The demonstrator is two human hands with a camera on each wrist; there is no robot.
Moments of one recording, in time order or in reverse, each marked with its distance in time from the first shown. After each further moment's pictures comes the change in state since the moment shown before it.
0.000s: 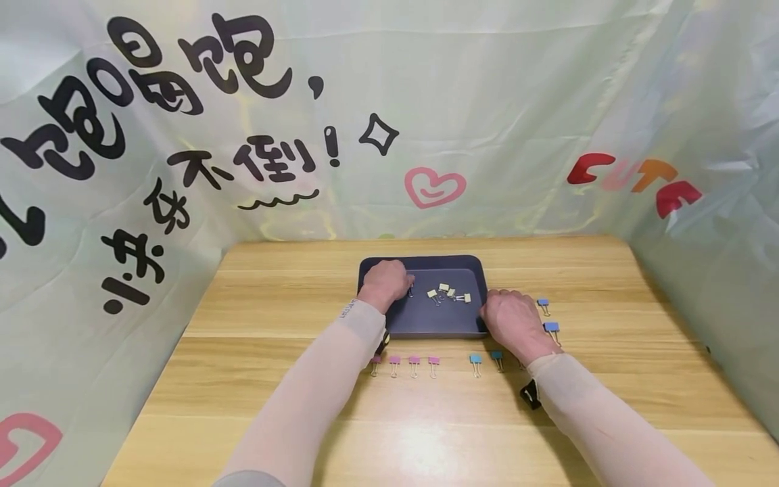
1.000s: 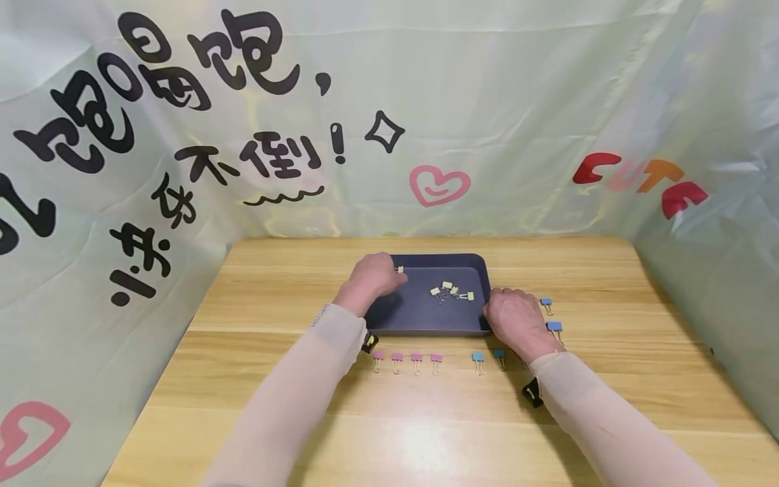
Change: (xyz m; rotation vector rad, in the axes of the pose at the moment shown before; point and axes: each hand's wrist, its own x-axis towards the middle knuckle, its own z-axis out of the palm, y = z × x) left_hand -0.035 -0.018 -0.042 -0.129 -0.055 -0.005; right_hand 0.000 0.000 -0.002 -0.009 -0.003 -0.003
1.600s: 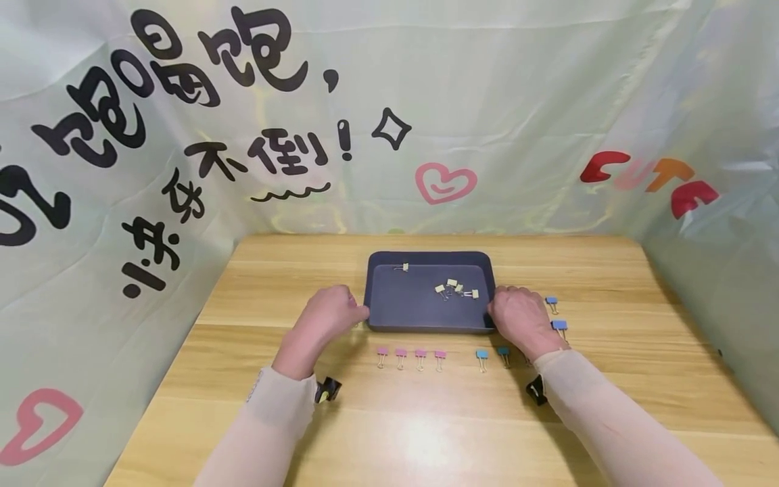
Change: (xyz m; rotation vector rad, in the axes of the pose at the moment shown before) left_hand -0.103 -0.057 -0.006 -0.197 0.041 -0.089; right_hand 0.001 0.003 0.000 -0.004 -0.023 -0.021
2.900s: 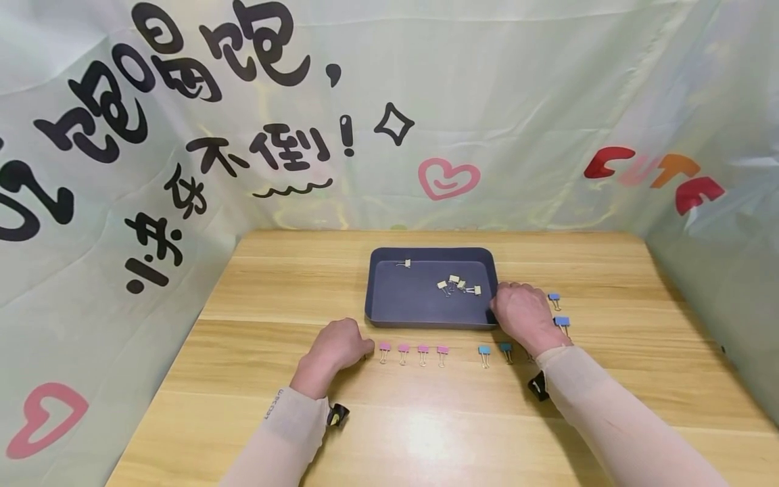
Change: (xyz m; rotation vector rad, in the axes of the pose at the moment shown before) left_hand -0.007 -0.030 0.065 0.066 -0.062 -0.038; right_hand 0.000 -0.002 0.000 0.006 0.019 0.017
